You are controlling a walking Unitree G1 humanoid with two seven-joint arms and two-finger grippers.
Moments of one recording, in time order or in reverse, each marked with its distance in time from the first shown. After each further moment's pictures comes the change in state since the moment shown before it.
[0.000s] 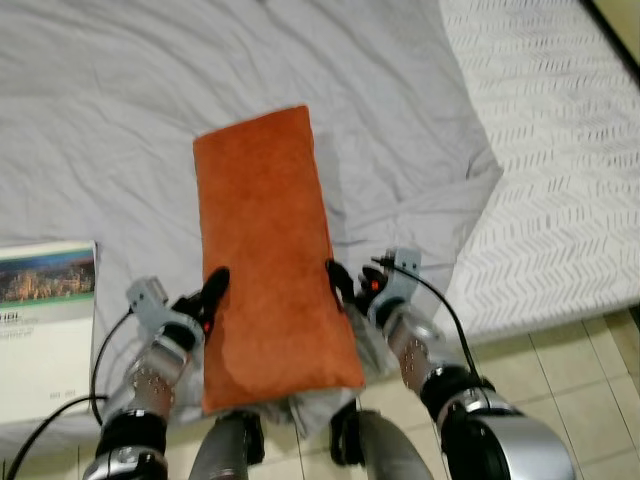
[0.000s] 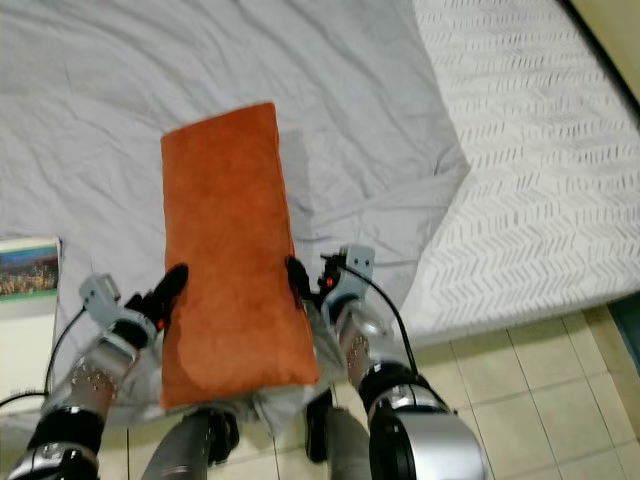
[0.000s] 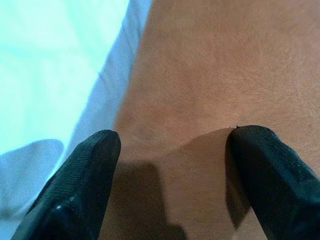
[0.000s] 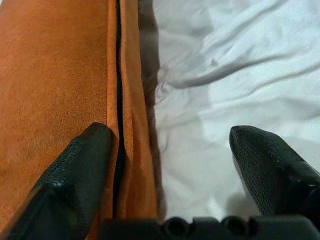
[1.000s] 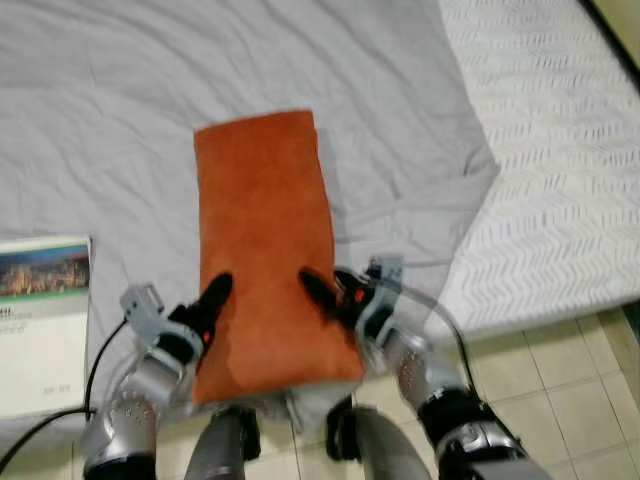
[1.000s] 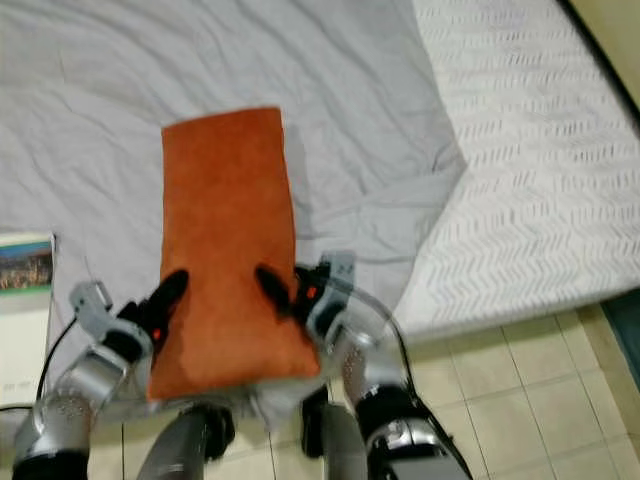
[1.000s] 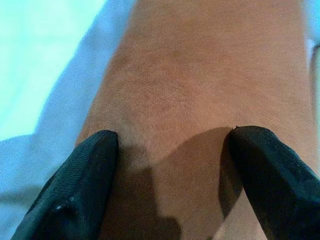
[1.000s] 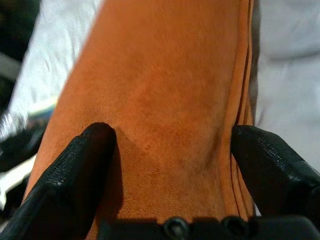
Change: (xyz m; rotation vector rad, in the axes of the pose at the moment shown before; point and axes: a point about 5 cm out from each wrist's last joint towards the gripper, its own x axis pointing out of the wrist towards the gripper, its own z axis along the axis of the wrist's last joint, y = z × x) left arm -0.021 -0.014 -0.012 -0.105 0.081 0.015; right arm -0.011 0.033 -0.024 -0.003 0.070 0.286
